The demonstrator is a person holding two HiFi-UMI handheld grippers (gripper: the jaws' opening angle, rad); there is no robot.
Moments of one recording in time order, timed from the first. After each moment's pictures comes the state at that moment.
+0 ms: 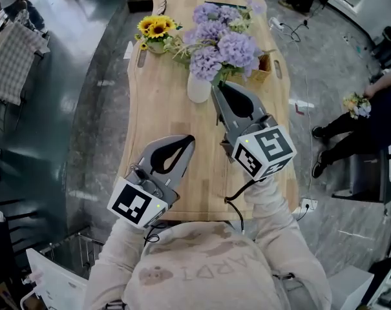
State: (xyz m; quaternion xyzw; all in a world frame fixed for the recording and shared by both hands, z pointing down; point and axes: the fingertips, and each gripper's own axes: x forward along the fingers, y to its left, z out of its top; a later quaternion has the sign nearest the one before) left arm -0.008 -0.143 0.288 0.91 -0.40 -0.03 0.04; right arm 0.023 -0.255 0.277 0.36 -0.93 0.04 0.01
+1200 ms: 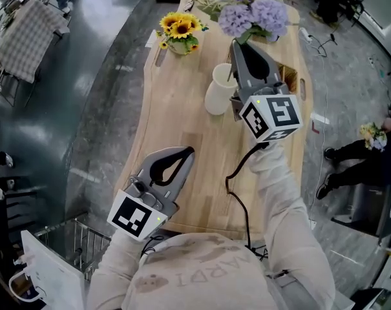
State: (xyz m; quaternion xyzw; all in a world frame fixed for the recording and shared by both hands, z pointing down) left arm -0.040 -0.184 0.310 0.88 -0.48 -0.01 0.06; right arm -0.015 -0.402 0.257 0.36 -0.93 -0.03 -0.08
